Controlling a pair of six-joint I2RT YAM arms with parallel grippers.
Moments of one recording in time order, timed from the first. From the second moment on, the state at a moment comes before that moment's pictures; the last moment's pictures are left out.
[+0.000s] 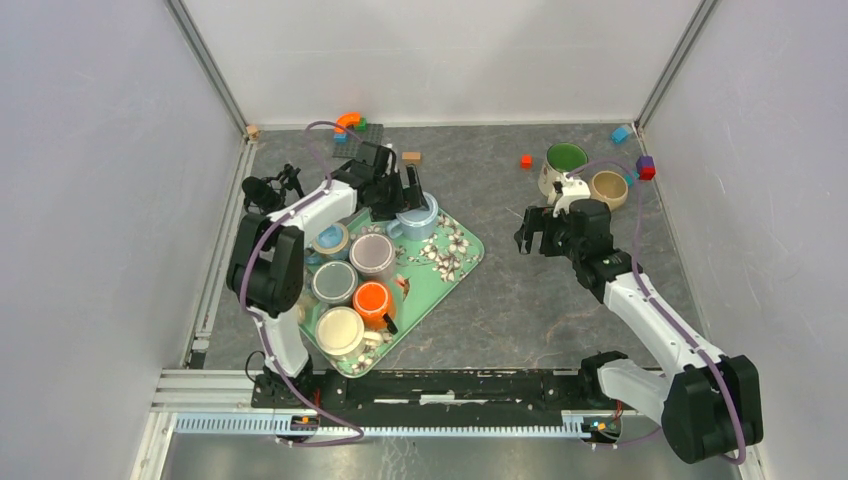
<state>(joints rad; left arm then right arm) -0.39 1.87 1.36 -0.39 0.21 -0.55 0.26 1.07 0.66 -0.15 -0.07 0.22</state>
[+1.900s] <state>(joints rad) -0.76 1.86 1.38 -0.61 -0.19 -0.36 0.27 1.02 0.60 -0.07 -0.08 0.21</state>
